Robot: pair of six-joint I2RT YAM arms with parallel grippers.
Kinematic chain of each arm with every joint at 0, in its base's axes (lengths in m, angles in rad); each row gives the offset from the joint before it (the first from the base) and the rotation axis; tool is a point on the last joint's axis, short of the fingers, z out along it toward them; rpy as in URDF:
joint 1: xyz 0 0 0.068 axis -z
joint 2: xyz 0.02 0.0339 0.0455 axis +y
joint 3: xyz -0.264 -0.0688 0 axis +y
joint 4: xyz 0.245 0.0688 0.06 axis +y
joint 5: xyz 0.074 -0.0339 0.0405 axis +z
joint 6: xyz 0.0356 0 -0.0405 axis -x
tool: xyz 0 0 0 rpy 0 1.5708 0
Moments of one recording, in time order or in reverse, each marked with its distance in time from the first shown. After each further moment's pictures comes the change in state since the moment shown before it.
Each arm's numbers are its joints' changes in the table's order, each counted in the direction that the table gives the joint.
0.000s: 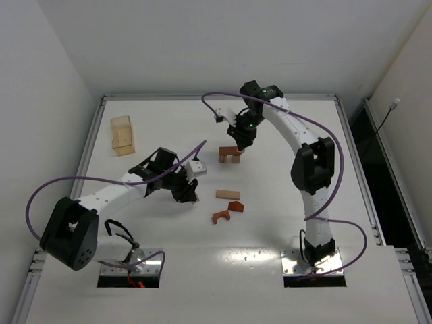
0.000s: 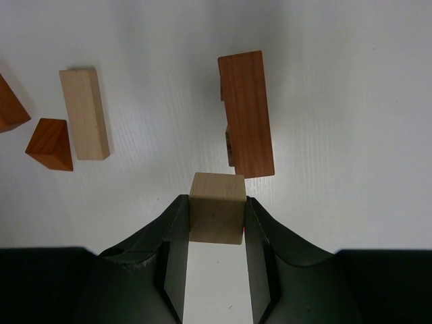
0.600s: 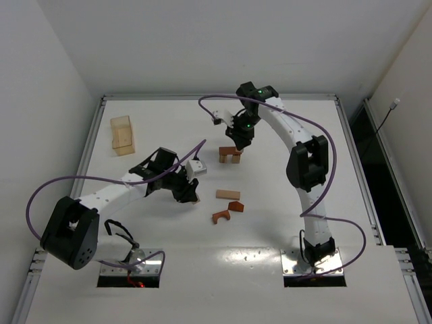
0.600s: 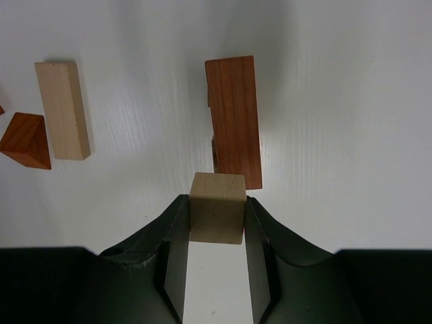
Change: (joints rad) left arm 0.000 0.007 0.000 -0.008 -0.016 0.023; right arm -0.010 0.077 -0.076 0.021 -0.023 0.052
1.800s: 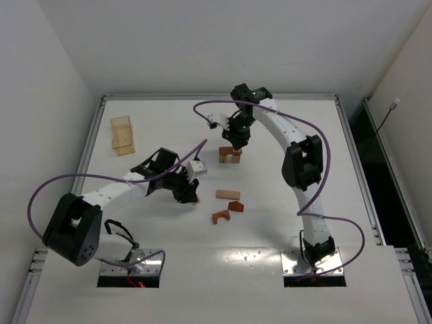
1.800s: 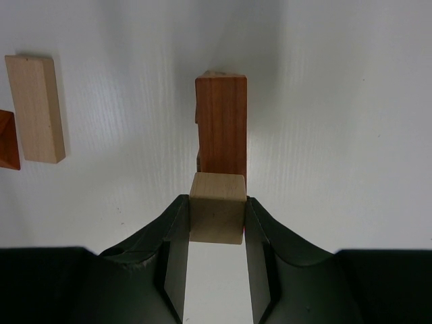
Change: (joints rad) left arm -0.001 0.028 0.000 -0.006 -0.007 0.000; right arm -0.030 0.051 -0.045 -0.007 -0.035 0.072
